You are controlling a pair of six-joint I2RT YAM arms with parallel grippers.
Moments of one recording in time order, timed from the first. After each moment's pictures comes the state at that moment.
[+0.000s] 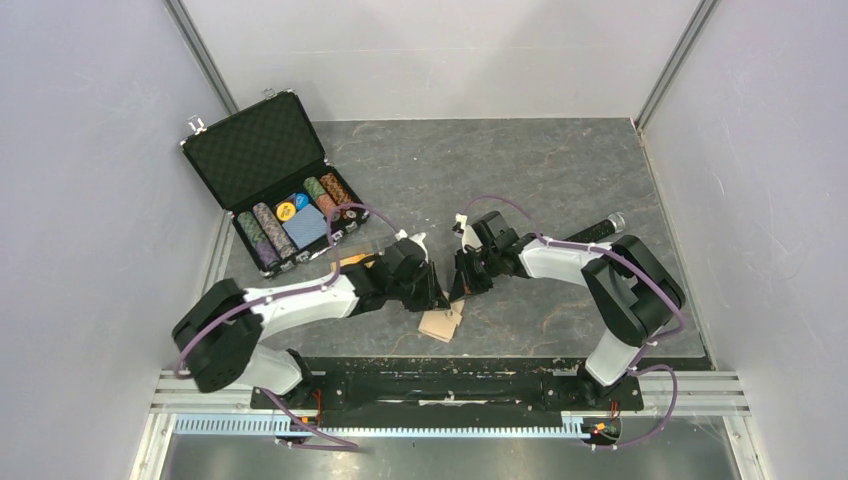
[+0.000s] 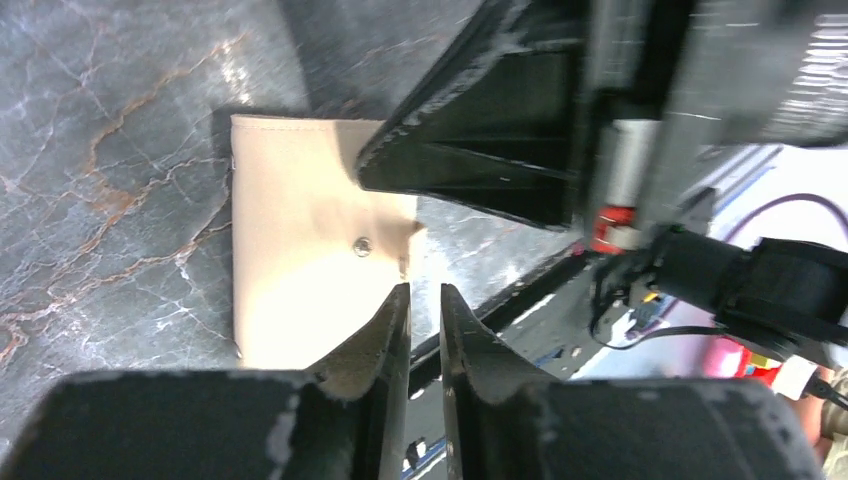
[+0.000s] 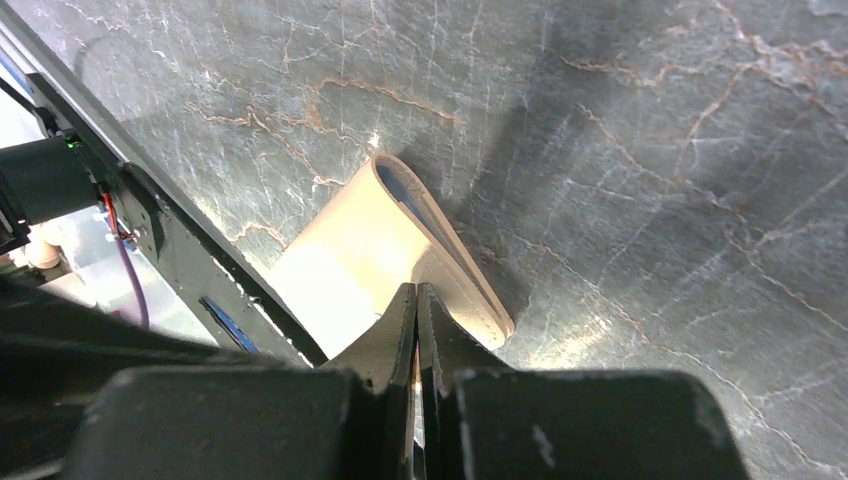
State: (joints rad) left arm -0.90 1.44 0.73 -0.14 0.15 -0.92; right arm 0.63 1.71 0.85 -0.18 -0.53 0.45
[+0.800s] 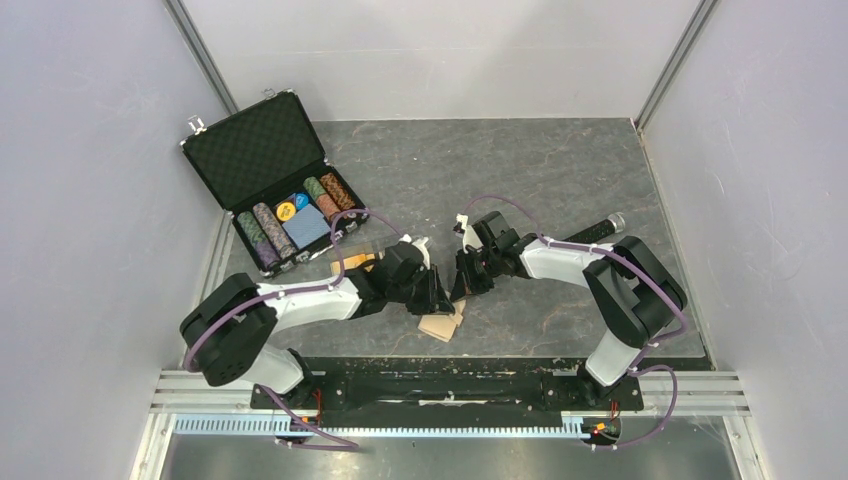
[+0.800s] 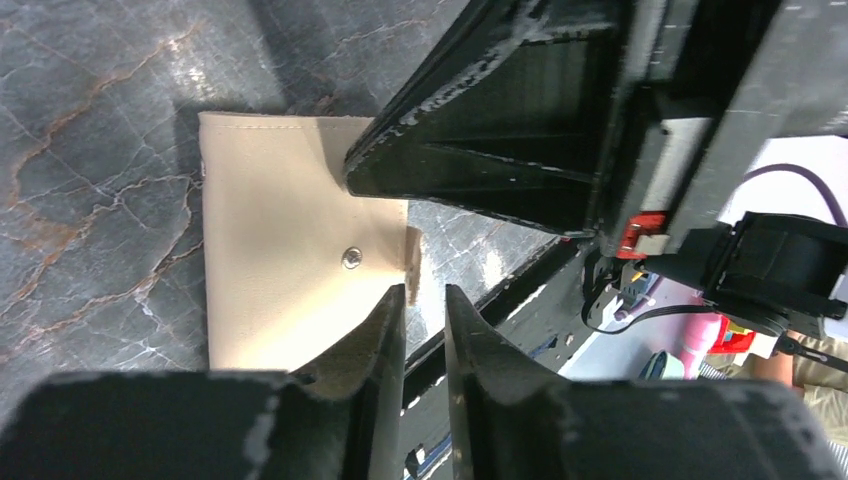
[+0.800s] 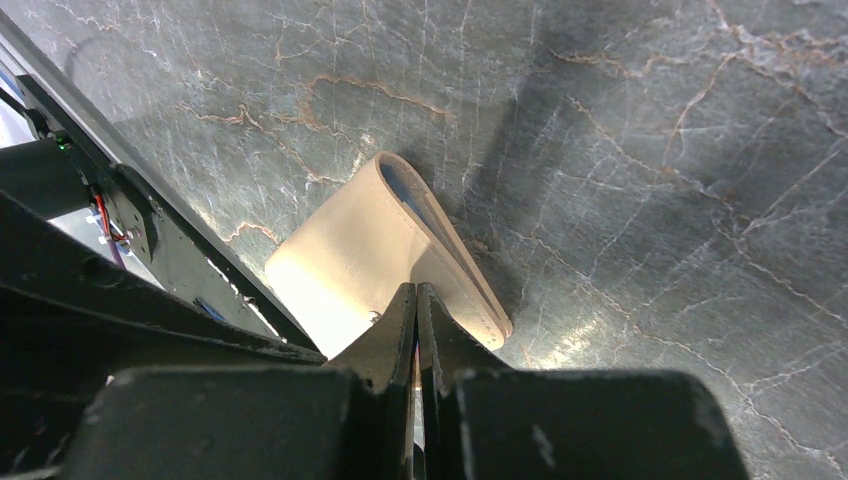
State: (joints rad) left arm -0.88 1.44 0.66 0.03 0.25 -0.91; right arm 0.63 1.69 0.85 -0.20 -0.50 0.45
